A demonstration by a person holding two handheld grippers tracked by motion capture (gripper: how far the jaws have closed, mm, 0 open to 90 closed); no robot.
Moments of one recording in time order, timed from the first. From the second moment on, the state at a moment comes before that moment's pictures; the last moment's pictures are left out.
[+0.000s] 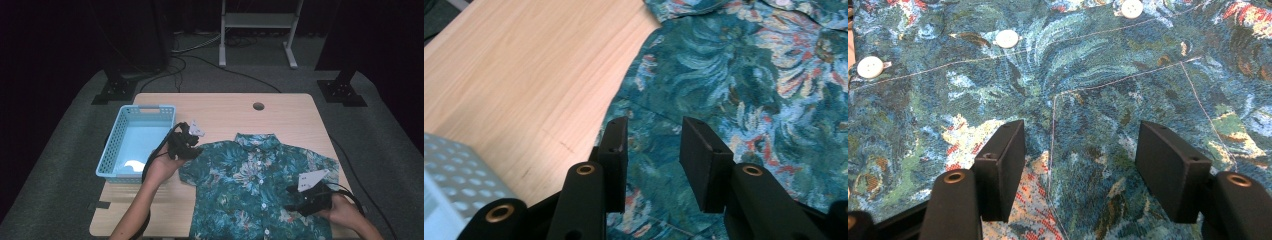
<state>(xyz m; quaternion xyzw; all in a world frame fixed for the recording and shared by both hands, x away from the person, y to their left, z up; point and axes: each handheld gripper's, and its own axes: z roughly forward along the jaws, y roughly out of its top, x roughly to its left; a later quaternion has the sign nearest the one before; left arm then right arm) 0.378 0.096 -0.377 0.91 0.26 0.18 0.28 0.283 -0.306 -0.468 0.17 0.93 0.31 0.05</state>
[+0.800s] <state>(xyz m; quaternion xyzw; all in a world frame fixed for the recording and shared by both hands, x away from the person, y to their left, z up) 0.312 0.037 -0.448 0.91 0.24 0.09 0.33 0.244 -0.325 -0.466 0.30 0.89 0.34 0.10</state>
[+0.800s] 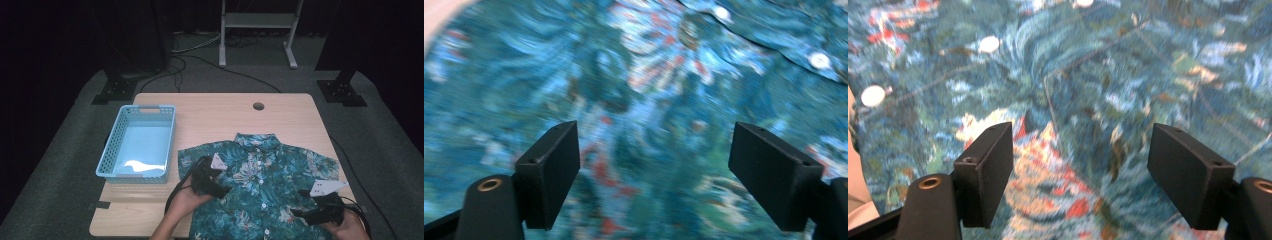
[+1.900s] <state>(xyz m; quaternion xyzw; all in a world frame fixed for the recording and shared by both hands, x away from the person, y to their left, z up) 0.300 0.053 -0.474 0.90 0.28 0.11 0.33 0.249 -0.316 -0.476 0.36 0.86 0.33 0.13</state>
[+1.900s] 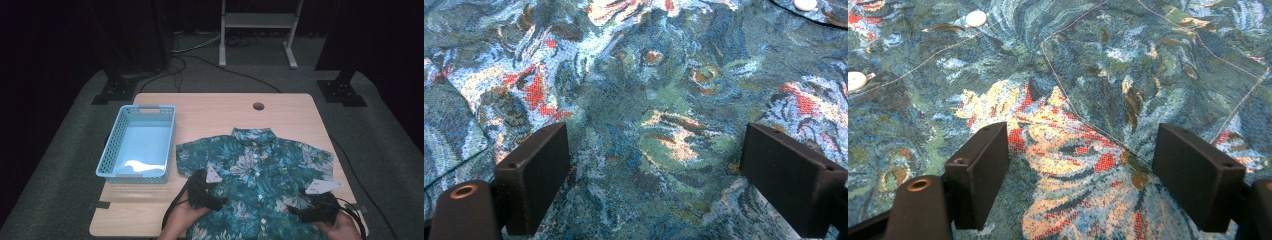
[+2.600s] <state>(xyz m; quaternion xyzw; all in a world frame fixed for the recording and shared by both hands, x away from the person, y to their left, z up) 0.357 0.047 -0.472 0.89 0.31 0.12 0.32 0.315 -0.313 -0.475 0.38 0.86 0.32 0.14</state>
